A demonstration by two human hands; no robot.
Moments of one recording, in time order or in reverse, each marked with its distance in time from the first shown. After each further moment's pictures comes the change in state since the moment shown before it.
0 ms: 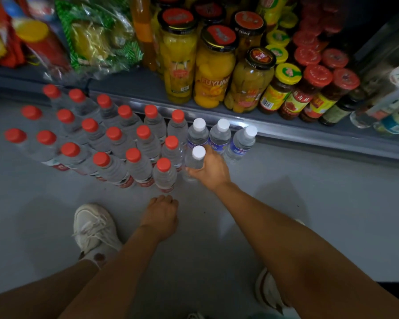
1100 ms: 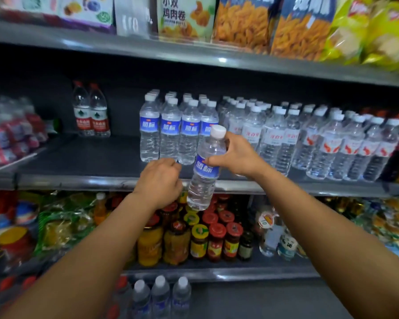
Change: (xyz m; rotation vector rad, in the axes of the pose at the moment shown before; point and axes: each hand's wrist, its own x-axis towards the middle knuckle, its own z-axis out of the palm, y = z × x) left_hand -0.017 0.103 -0.459 0.131 0.959 0.238; right_hand -0.033 -0.157 -0.472 0.172 0.380 -0.458
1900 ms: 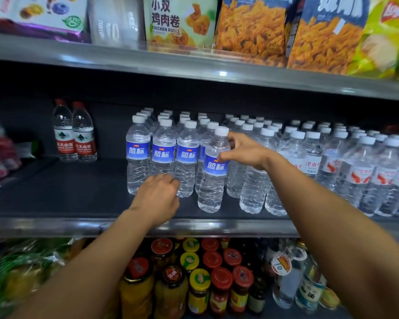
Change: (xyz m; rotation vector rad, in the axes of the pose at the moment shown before) left_hand 0.095 -0.029 0.045 0.071 -0.068 0.016; right_hand 0.138 0.049 -0.047 -0.046 -0.166 0.091
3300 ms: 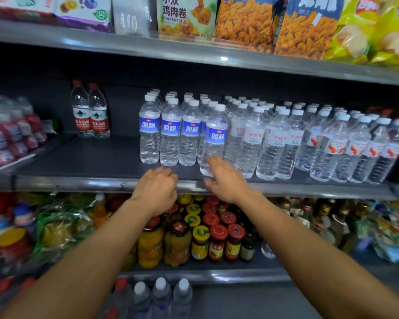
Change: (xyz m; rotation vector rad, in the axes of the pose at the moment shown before) left_hand -0.092 0.018 -0.016 0.006 -0.058 -0.006; right_hand -0.126 -0.001 0.115 -0.668 0.104 -0.138
